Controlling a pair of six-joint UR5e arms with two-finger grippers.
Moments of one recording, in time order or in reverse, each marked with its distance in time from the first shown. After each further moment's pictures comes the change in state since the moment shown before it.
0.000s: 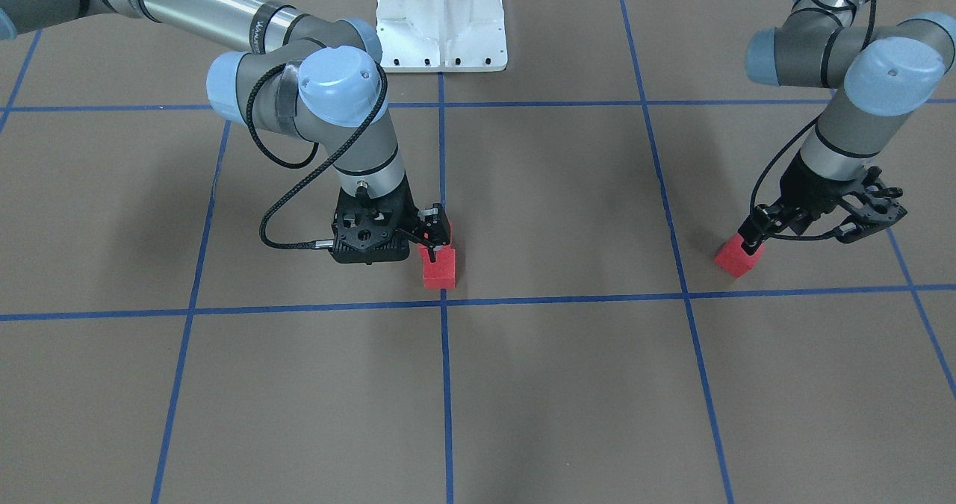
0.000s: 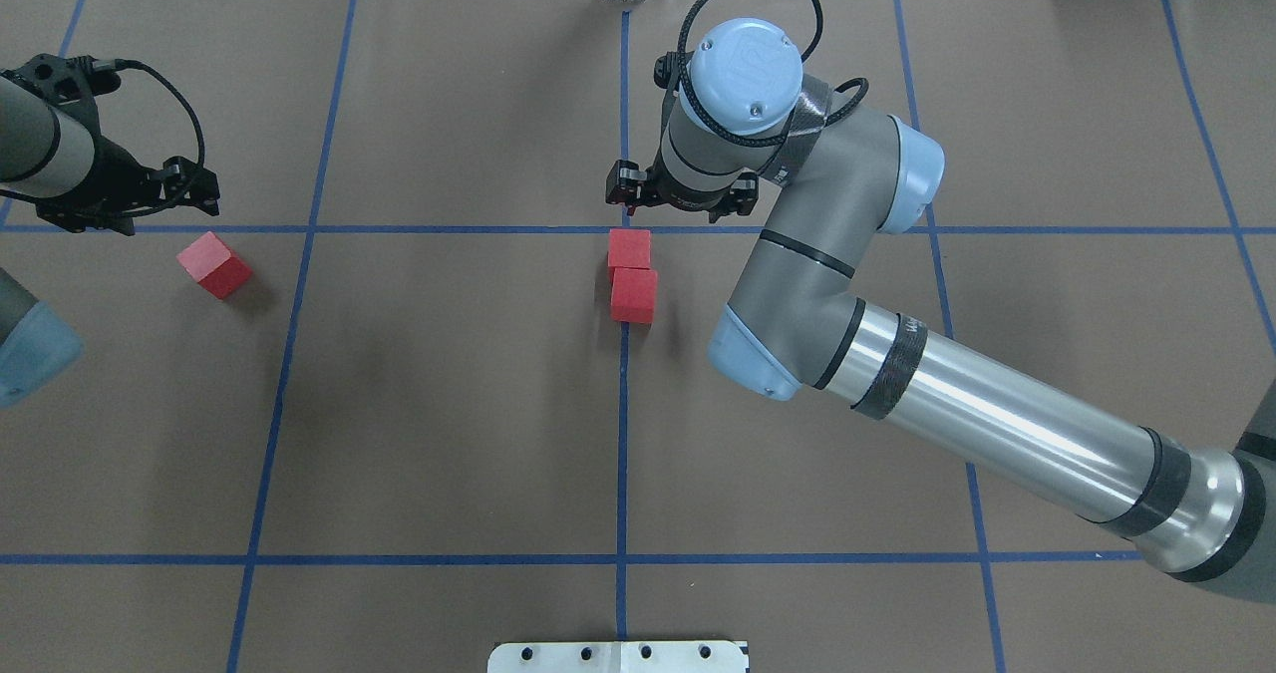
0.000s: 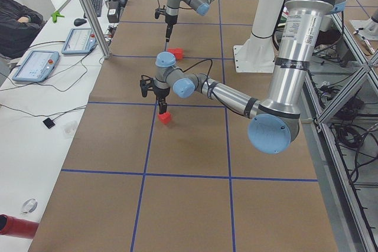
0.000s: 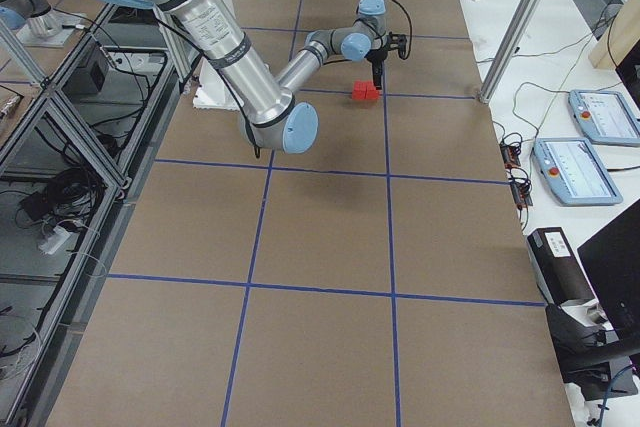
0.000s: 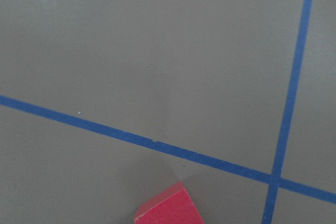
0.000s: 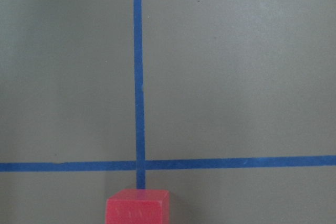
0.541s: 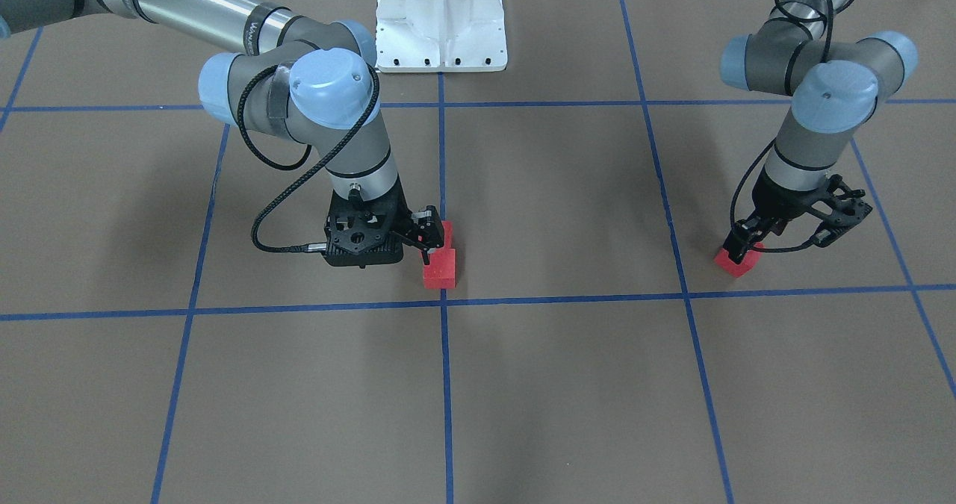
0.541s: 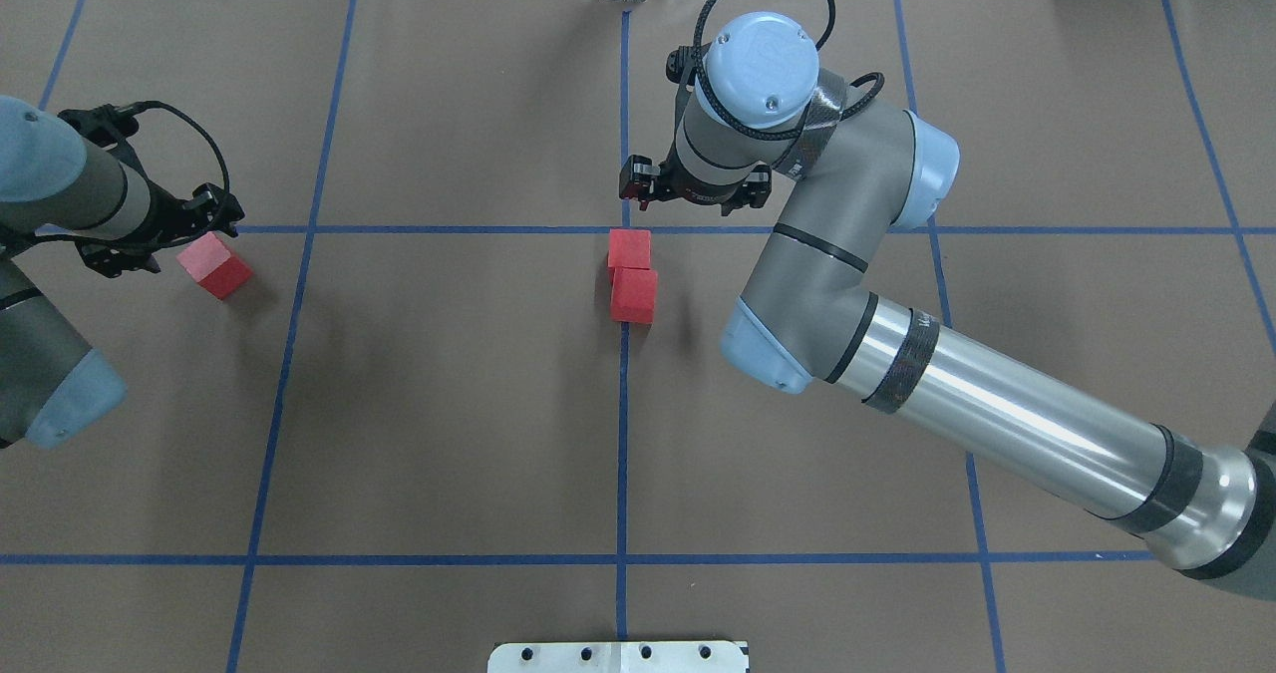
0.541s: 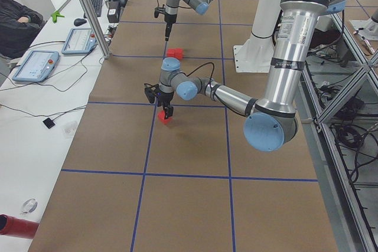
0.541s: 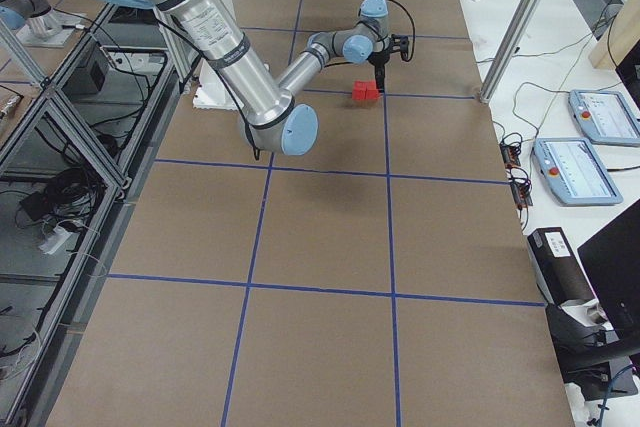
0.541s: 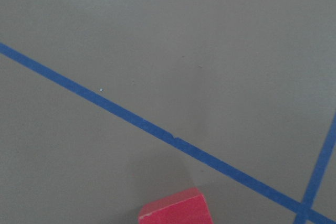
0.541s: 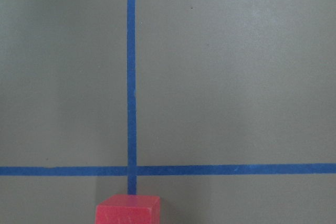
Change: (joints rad) left arm 0.090 -0.005 0.043 0.002 0.113 -0.189; right arm 0.008 -0.008 0.006 0.000 -0.001 -0.021
